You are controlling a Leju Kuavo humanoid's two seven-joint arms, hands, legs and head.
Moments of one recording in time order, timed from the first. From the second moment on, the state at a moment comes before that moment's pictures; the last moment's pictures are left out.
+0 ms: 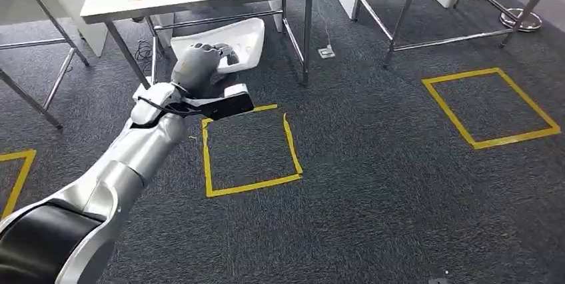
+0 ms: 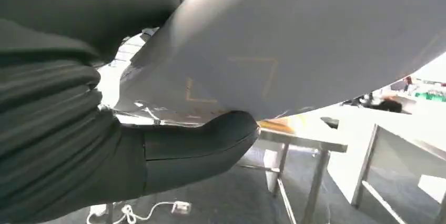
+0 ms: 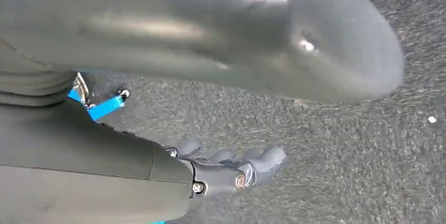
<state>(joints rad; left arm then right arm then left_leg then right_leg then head) -1.09 -0.22 -0.39 -0.39 -0.92 0.18 -0.45 -0.06 0.06 -1.11 -0.20 1.28 -0.15 -0.17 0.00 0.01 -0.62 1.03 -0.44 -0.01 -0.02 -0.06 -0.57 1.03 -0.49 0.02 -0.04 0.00</state>
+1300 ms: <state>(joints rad) -1.06 0.16 -0.40 -0.39 -0.94 0.14 -0.45 -0.06 0.09 -1.07 -0.19 1.37 -0.10 -0.17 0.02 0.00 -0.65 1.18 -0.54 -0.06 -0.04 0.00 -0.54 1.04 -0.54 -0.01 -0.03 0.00</state>
